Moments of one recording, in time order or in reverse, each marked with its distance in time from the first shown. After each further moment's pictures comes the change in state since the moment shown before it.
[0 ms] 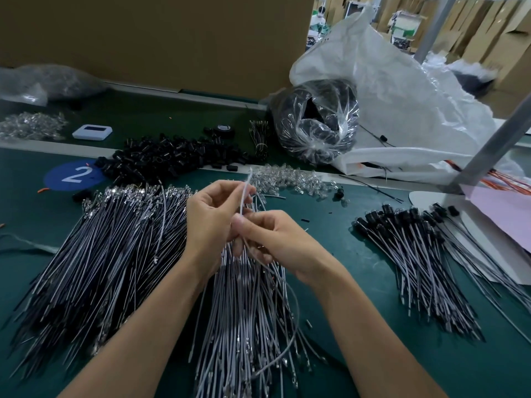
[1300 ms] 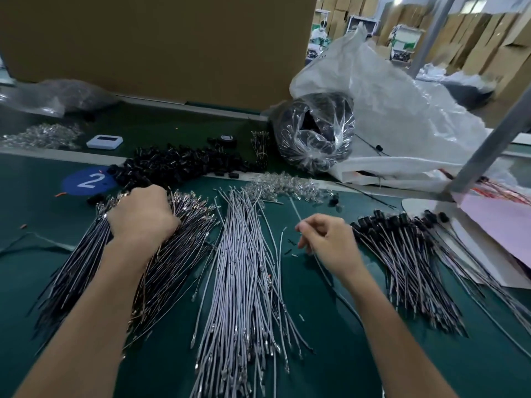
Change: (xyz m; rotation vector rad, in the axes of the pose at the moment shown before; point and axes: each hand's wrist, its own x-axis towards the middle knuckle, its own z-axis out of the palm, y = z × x) left_hand 0.023 0.056 -0.064 1.652 0.167 -0.242; right_hand -0.041 0.013 -0.050 -0.508 0.614 -0.006
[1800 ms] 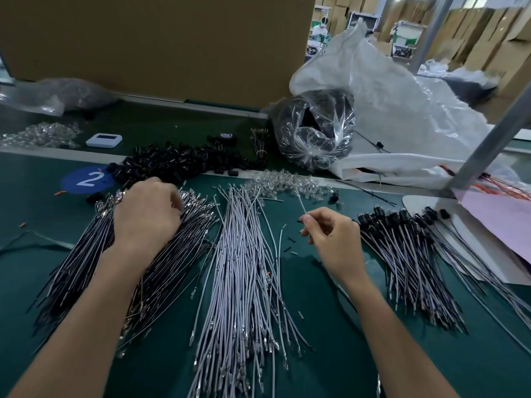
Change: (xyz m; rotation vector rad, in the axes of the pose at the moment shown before) left_hand -0.005 -0.004 0.009 -0.105 0.193 0.237; right_hand -0.002 0.010 0.005 -0.023 0.208 -0.138
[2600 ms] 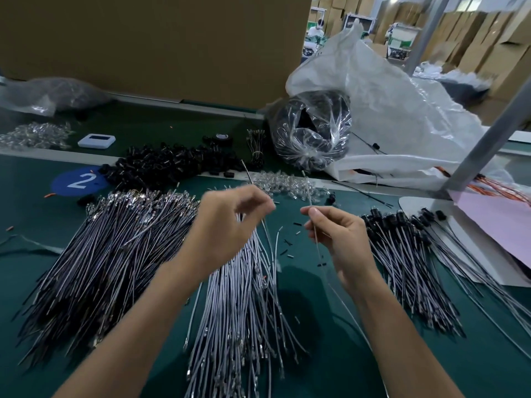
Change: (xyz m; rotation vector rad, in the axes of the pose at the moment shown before) left_hand -0.036 0.076 0.006 -0.838 0.018 0.585; right_hand 0.000 -0.017 -0.017 0.613 -0.065 0.305
